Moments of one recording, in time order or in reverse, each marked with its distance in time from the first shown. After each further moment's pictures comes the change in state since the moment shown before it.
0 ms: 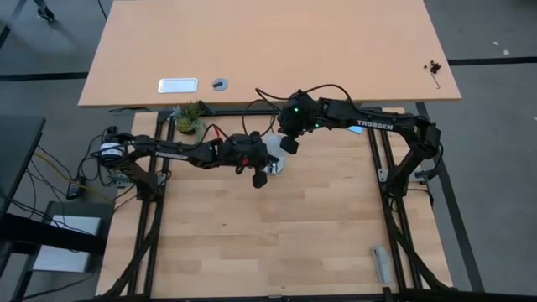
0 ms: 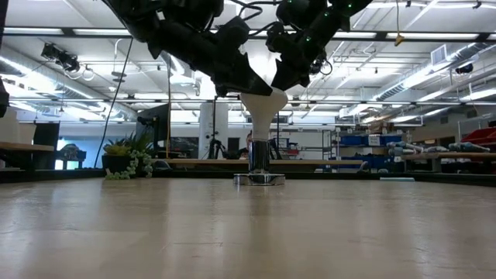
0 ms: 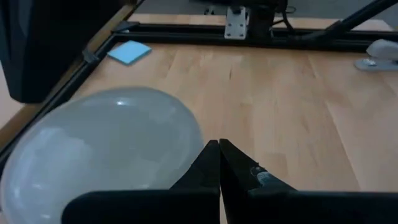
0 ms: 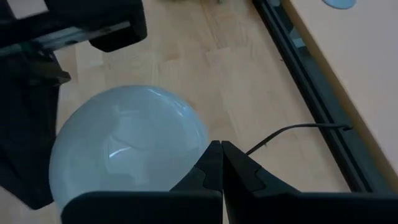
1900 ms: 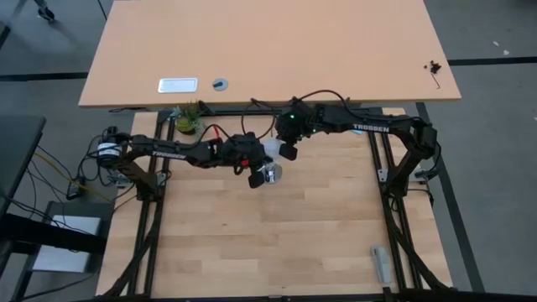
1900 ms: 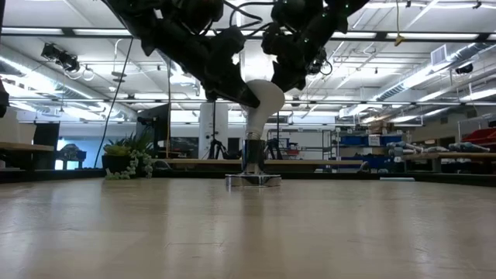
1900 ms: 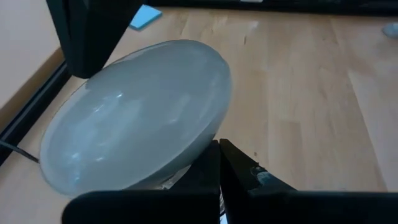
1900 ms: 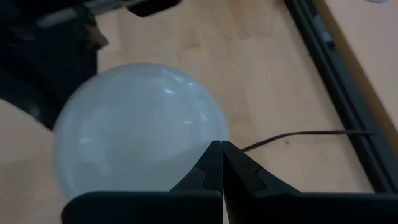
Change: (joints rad) left arm 0.015 -0.023 -0.001 -0.141 -0.061 -0.003; right arm 0.067 0.029 -0.001 -0.009 -0.028 0.005
